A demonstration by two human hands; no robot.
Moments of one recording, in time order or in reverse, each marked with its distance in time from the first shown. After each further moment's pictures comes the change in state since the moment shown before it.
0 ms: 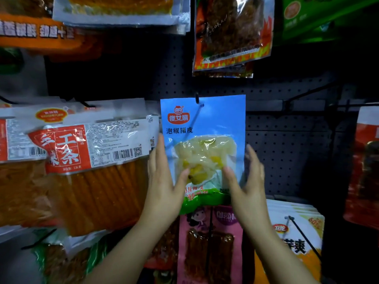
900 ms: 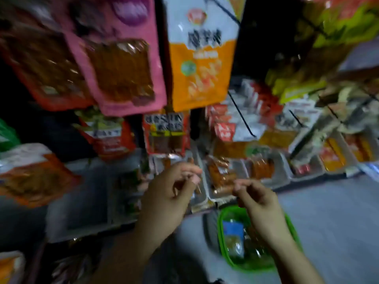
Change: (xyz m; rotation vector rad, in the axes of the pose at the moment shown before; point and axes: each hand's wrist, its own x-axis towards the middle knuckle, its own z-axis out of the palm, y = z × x) left_hand -0.332 0.047 0.038 -0.375 -0.826 -0.549; right_hand -0.369 0.041 -0.200 -0.141 -0.031 0.934
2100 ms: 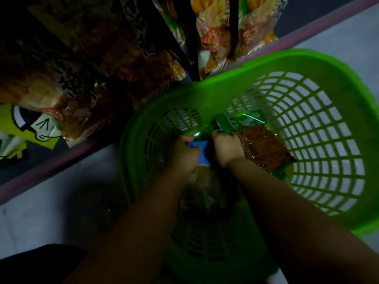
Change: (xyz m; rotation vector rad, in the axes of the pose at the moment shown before) left_hand -0.009 -0.584 0.573 0.051 -0.281 -0.881; right_hand 0.139 0.779 -0.066 -1.080 -0.355 0.274
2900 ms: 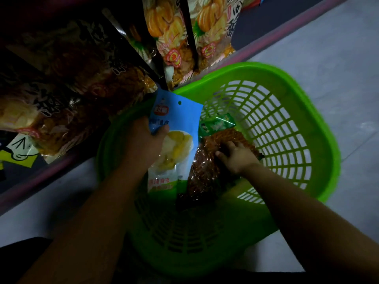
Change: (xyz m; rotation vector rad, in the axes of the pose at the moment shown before) left_hand -0.022 0.045 -0.041 0.345 0.244 0.483; right_hand -0.057 0.079 -0.020 0.210 -0.200 0.342
